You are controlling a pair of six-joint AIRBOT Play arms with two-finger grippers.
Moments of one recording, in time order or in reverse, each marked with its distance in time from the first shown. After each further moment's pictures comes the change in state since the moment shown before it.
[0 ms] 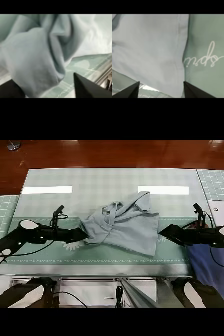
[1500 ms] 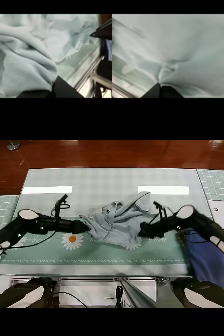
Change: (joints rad) left arm -0.033 0.005 0.196 -0.079 -0.099 0.020; right arm 0.429 -0.420 0.298 0.088 -0.082 0.058
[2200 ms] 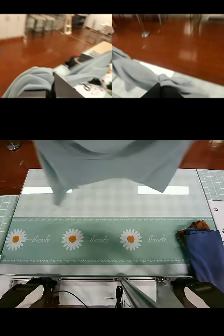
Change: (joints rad) left arm 0.073 0.148 1.258 0.079 0.026 -0.293; right arm -0.073 0.274 1.323 -0.305 0.286 0.130
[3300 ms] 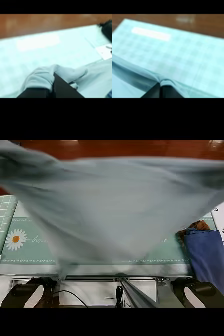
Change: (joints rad) left arm -0.005 0.273 -0.433 0.393 -0.237 -0.276; right arm -0.001 0.201 -0.505 -0.051 0.110 -0.024
